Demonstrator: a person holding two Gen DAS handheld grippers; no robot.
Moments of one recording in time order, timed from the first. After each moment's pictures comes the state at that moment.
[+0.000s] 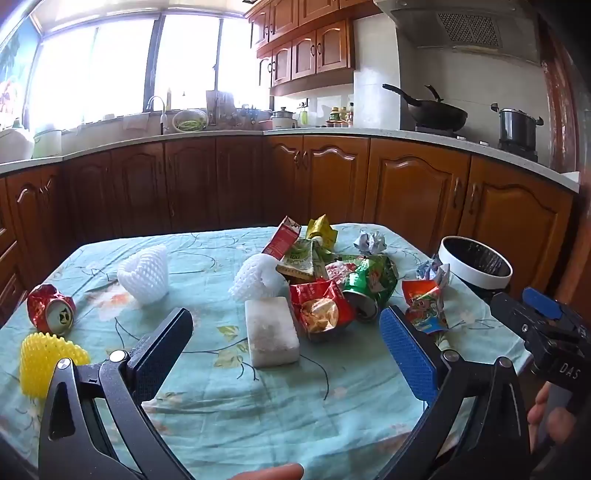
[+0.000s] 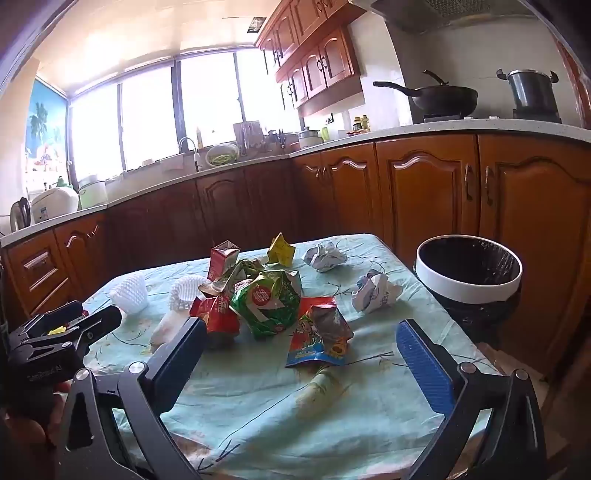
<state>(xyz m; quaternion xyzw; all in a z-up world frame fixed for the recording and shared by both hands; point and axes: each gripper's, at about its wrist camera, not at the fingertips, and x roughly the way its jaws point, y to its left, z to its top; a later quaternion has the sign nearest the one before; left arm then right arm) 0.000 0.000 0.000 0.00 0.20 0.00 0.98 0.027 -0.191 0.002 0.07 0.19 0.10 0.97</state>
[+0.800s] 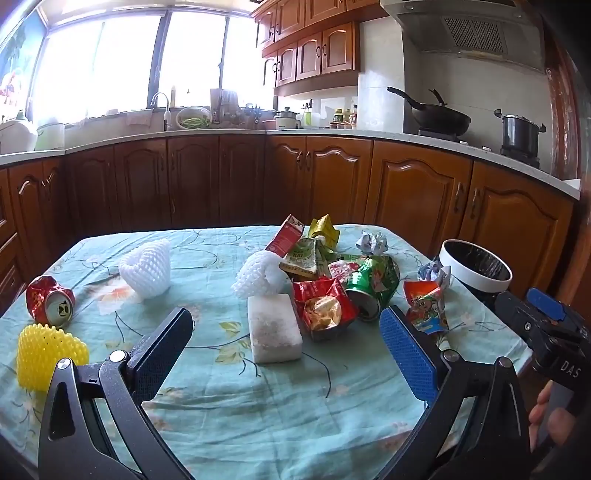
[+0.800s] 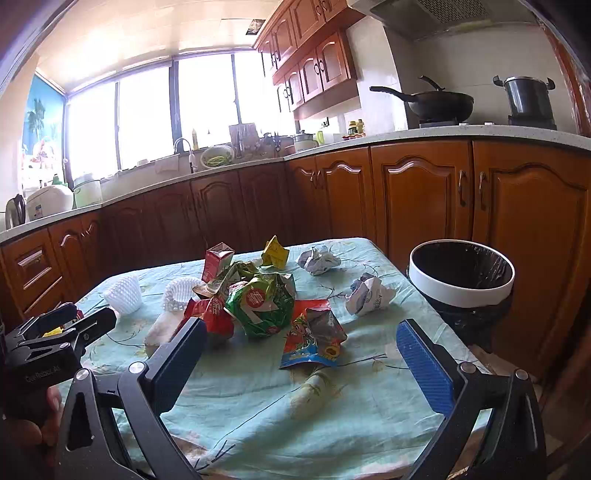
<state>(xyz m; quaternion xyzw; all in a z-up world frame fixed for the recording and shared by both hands) -0.002 0.008 -0.002 -0.03 0.21 0.00 0.98 0.025 -0.189 0.004 0.05 0.19 0.08 0.98</state>
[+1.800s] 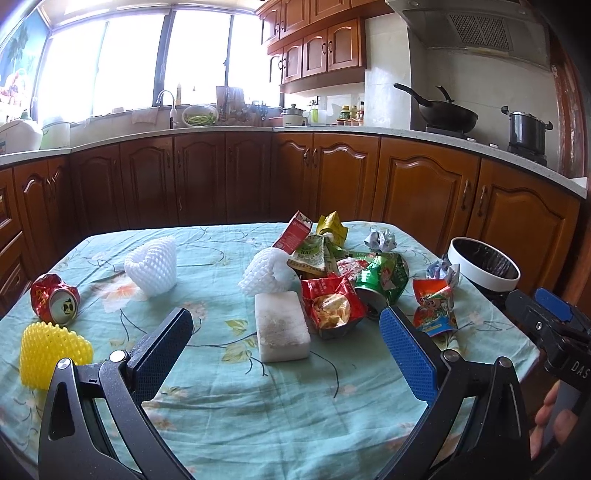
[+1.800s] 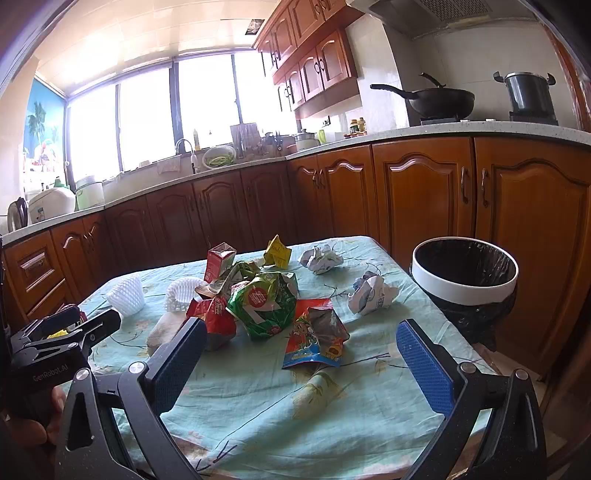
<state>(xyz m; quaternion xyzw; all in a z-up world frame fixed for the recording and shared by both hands) 0.003 0.009 -0.008 -0.03 0.21 0.02 0.98 0.026 -0.187 0.002 0.06 0.19 0.09 0.98</state>
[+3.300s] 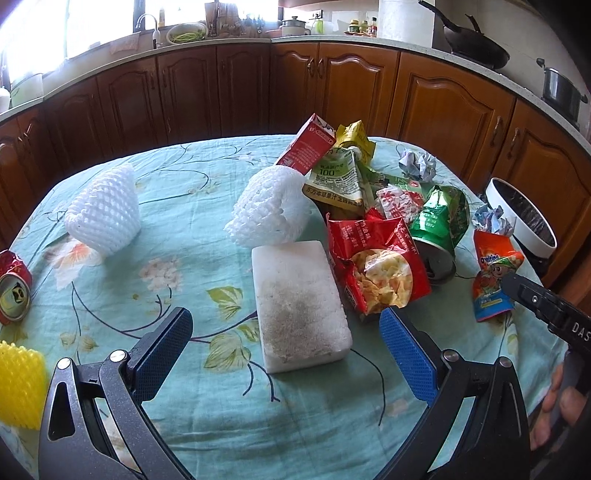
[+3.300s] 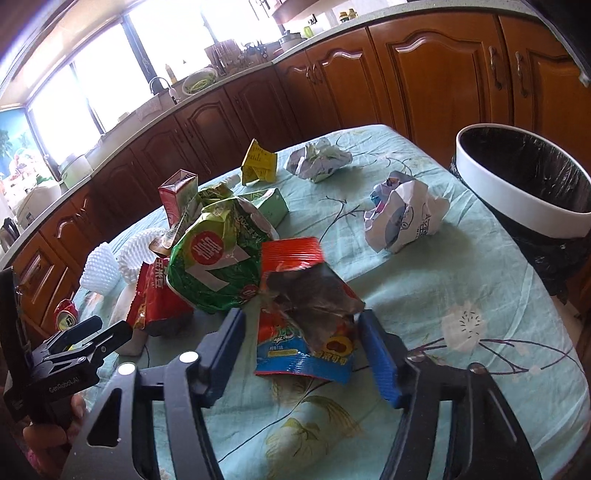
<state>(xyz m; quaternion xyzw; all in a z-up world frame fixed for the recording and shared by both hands) 0.104 0.019 -0.056 -0.03 0.39 0.01 0.92 0.146 -0.201 -0.061 0.13 0.39 0.14 0.90</state>
